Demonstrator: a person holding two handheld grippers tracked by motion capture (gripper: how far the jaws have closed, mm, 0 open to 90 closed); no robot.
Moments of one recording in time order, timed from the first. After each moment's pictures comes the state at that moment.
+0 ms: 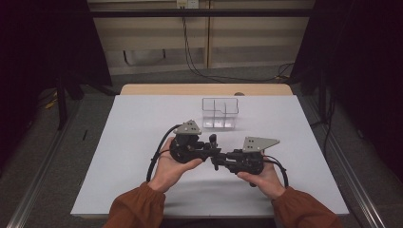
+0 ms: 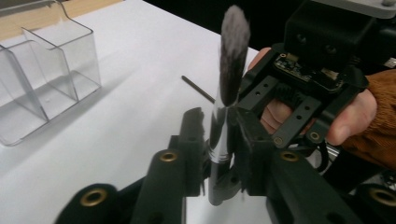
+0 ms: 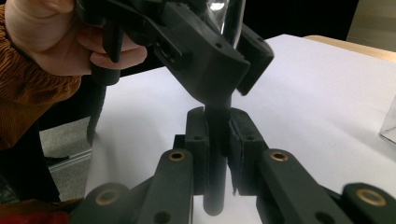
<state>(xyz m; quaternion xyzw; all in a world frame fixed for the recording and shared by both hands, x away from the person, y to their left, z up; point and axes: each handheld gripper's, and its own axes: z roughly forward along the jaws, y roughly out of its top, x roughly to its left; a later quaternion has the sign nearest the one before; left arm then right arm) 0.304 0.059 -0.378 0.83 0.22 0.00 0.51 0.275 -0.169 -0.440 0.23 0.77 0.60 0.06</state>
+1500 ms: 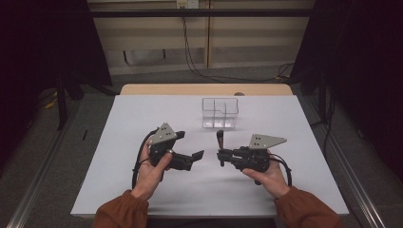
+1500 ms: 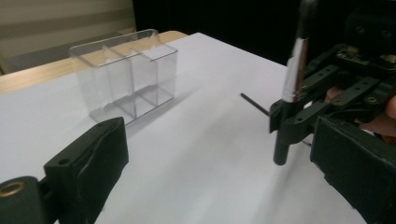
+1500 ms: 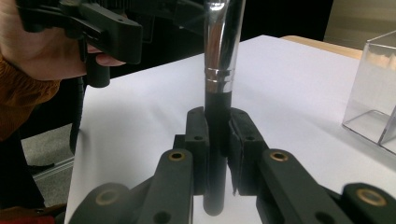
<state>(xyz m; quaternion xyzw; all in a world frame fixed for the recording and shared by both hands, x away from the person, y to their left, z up) 0.298 0.113 -0.396 0.78 0.28 0.10 0.55 0.278 -0.185 -0.438 0.25 0.76 0.60 0.07</state>
